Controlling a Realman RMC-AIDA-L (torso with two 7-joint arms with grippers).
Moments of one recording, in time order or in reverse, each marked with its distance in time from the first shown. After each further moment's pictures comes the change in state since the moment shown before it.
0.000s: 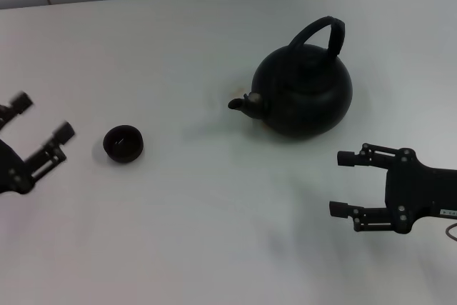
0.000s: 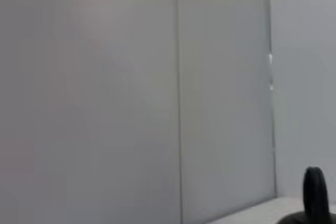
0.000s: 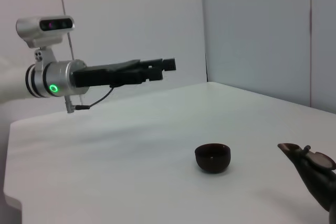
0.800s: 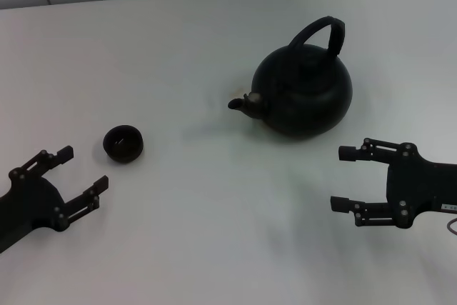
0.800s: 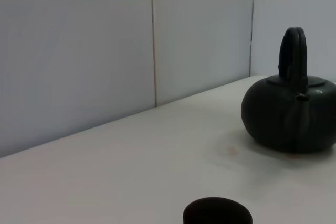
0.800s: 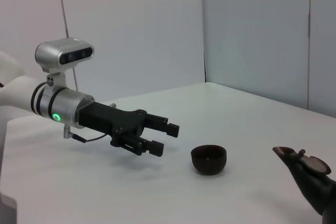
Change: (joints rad) left arm -0.006 -0.002 0.205 -0.001 0.031 -0.278 0.009; right arm 0.005 0.001 0.003 -0.021 0.001 -0.002 0.006
